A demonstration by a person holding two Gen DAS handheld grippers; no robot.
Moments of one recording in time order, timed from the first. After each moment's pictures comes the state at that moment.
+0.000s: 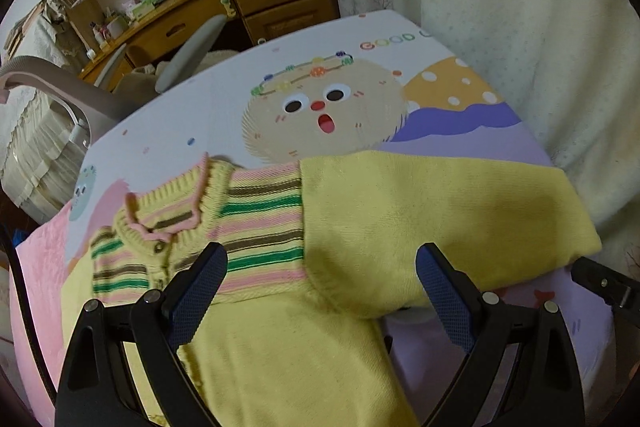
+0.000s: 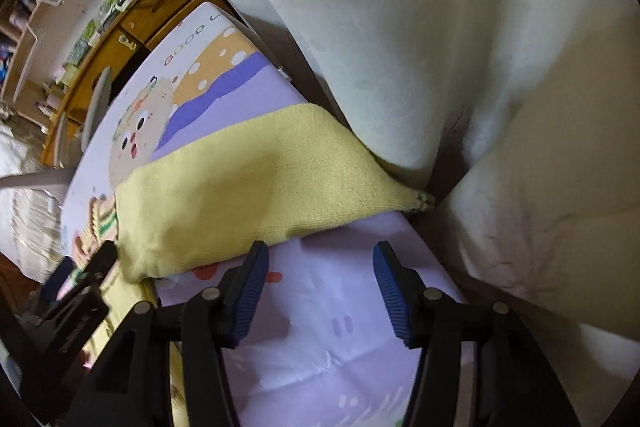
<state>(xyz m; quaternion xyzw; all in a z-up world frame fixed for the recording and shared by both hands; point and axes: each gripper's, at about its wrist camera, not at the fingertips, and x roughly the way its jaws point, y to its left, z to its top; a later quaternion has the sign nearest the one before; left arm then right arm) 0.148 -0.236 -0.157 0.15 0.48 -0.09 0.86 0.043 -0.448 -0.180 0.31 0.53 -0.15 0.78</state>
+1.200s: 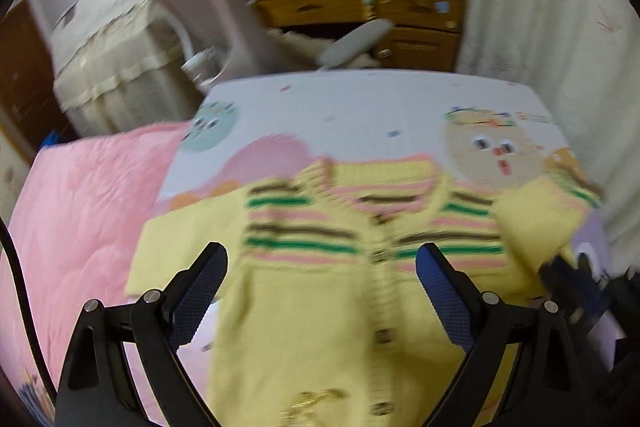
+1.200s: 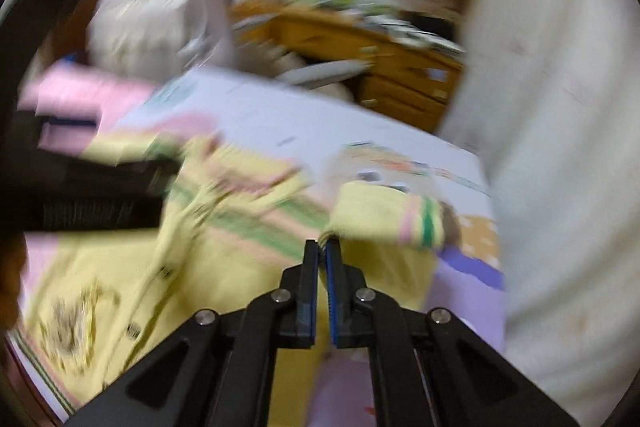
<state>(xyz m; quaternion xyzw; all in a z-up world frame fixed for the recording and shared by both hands) 0.135 -0.026 -0.098 0.03 0.47 0.06 0.88 0.099 -0.181 -0.110 -0.20 0.40 0.11 0.89</state>
